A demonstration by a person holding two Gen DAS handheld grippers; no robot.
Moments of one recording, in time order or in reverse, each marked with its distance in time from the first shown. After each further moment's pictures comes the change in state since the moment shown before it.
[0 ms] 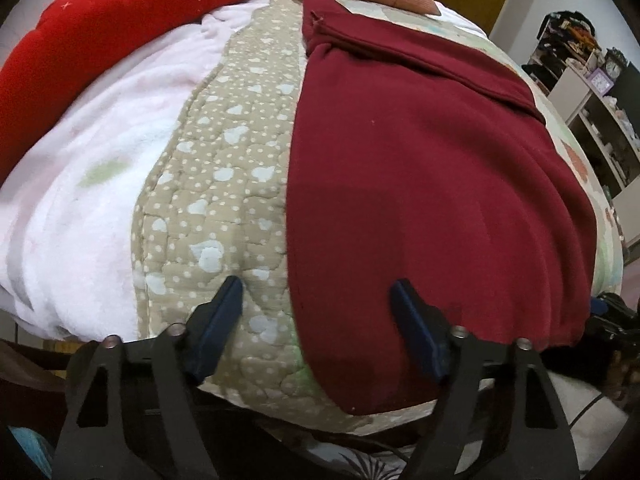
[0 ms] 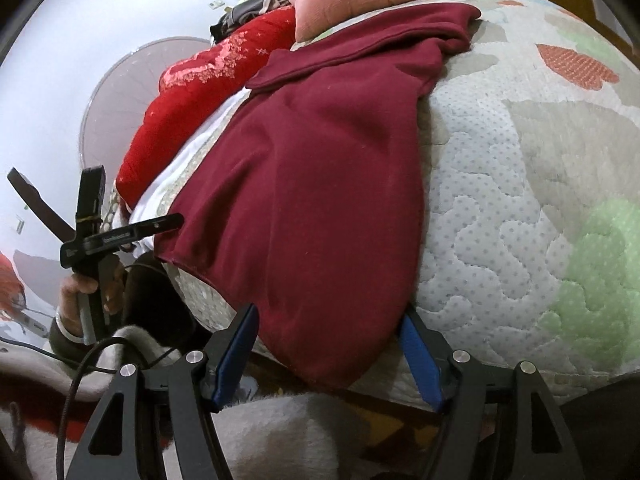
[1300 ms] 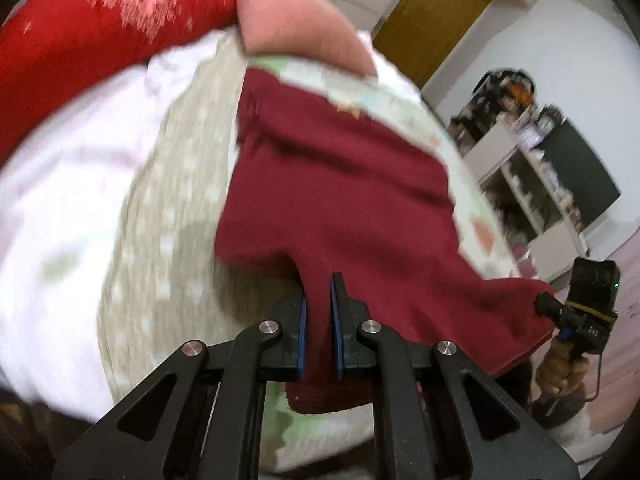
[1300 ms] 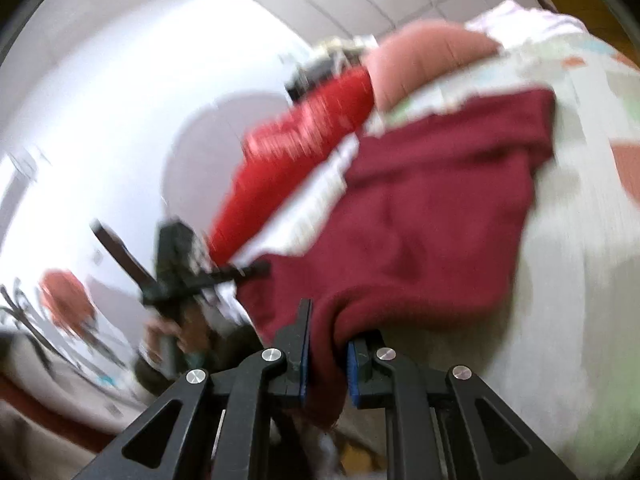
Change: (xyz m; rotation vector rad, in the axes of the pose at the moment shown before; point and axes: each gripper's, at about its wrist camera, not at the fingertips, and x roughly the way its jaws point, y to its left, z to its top) left arm -0.043 0.006 0.082 -0.067 -0.136 -0.353; right arm -0.043 0.025 0.084 -0.021 -0.238 0.343
